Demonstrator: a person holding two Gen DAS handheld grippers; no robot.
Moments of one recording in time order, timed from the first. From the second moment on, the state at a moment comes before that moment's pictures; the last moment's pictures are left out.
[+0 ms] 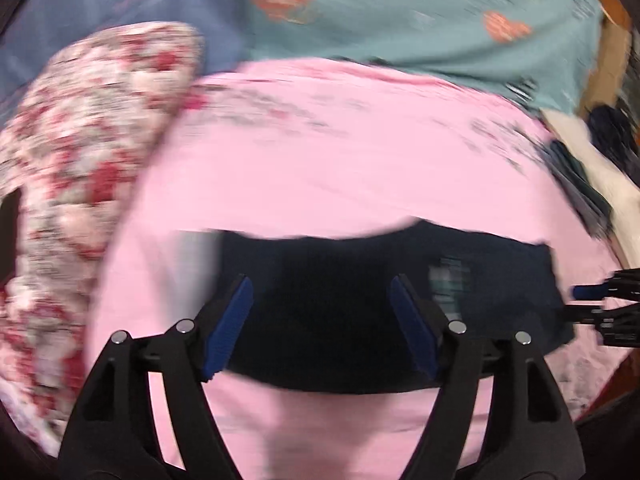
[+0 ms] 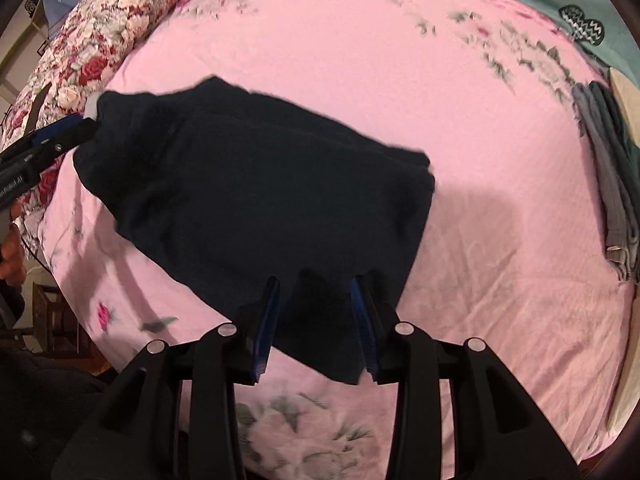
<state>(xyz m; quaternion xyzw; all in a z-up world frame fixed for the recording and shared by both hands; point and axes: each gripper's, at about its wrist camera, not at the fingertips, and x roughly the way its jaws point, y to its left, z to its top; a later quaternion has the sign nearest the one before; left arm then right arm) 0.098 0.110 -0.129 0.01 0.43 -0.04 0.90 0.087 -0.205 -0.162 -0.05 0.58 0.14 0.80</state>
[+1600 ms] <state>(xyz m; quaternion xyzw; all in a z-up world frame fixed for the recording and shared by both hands) 0.071 0.332 -0.156 -0.09 0.40 -0.07 0.91 0.101 0.196 -0.242 -0.33 0.41 0.13 0.84</state>
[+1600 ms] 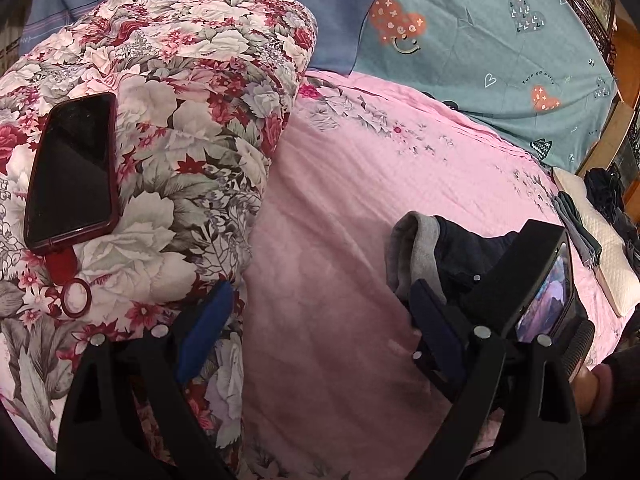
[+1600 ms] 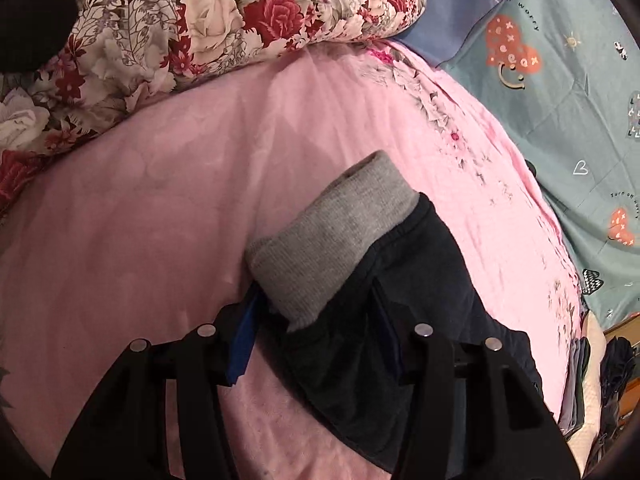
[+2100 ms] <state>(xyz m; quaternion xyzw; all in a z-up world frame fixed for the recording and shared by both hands) 0.088 0.303 -0.144 -0.05 0.40 -0.09 0.91 0.098 0.152 -0.179 -0.20 0.40 0.13 0.88</state>
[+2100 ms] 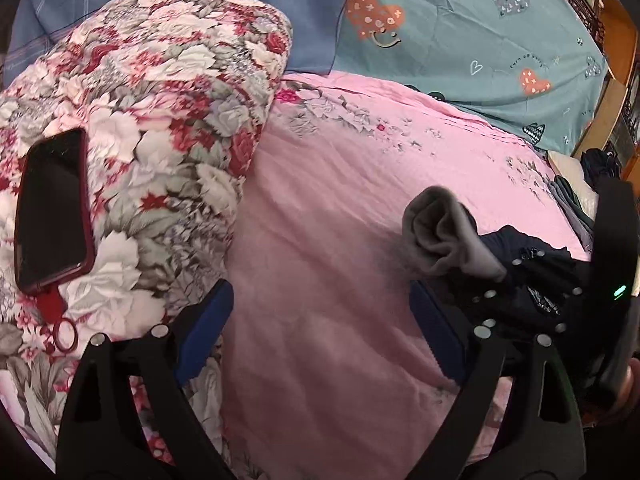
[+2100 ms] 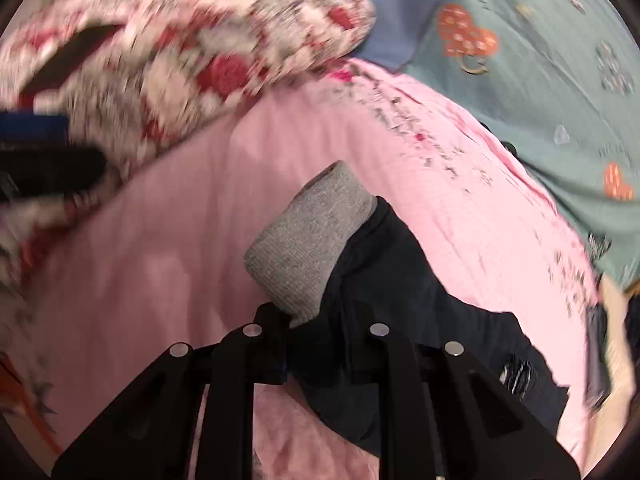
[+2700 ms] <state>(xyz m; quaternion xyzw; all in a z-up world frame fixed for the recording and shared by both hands) 0.118 0.102 -0.112 0.05 0.37 -0.27 0.89 0.061 -0.096 -0.067 0.16 0.33 0.05 0.93</state>
